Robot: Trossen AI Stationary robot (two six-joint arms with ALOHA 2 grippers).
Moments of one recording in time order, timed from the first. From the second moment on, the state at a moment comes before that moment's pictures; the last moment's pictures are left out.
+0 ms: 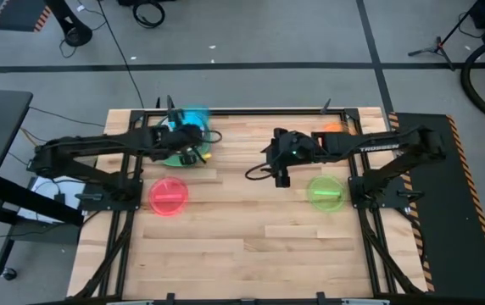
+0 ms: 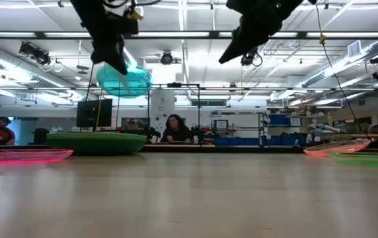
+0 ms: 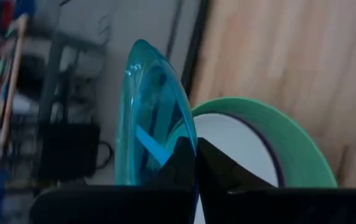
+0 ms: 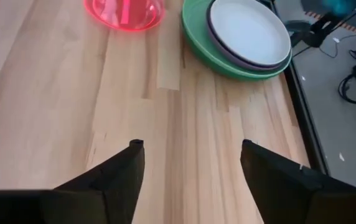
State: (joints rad) left arm 0.21 1.24 1.04 -0.73 -0.71 0.31; right arm -0.06 1.38 1.08 -0.41 0.15 -0.23
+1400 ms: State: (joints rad) left arm 0.38 1.29 0.61 -0.42 -0.57 0.11; right arm -0.14 1.47 0.95 -0.37 0.19 -0.13
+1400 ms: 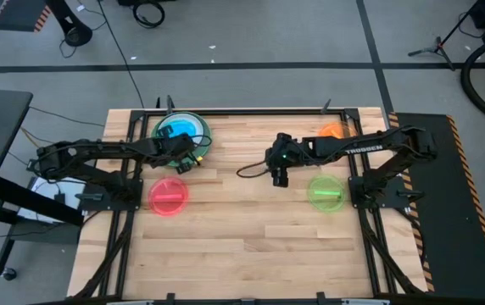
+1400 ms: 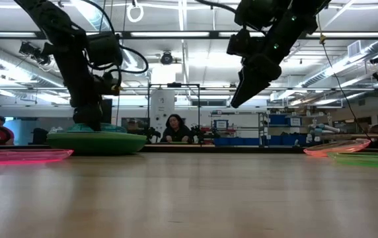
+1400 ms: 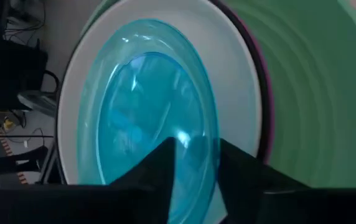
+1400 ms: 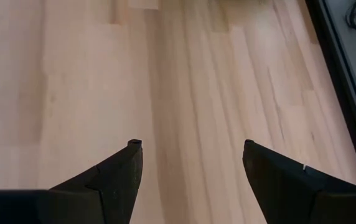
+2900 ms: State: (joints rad) left arm 0.24 1.04 0.68 0.49 0.25 0.21; right arm -0.46 1.47 0.89 -0.65 0.38 0.23
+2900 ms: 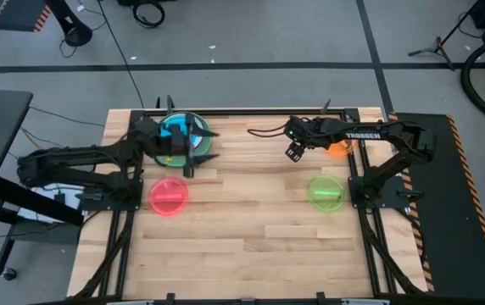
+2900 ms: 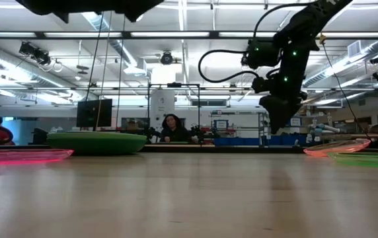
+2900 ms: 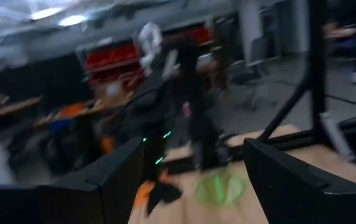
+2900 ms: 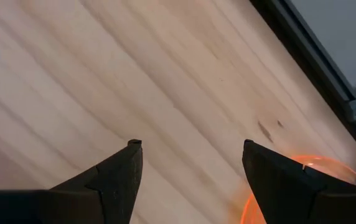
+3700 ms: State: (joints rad) left arm 0.05 1.21 0.68 0.27 -0.12 0.09; right arm -0.47 1.47 0.89 -0.61 0.36 0.18
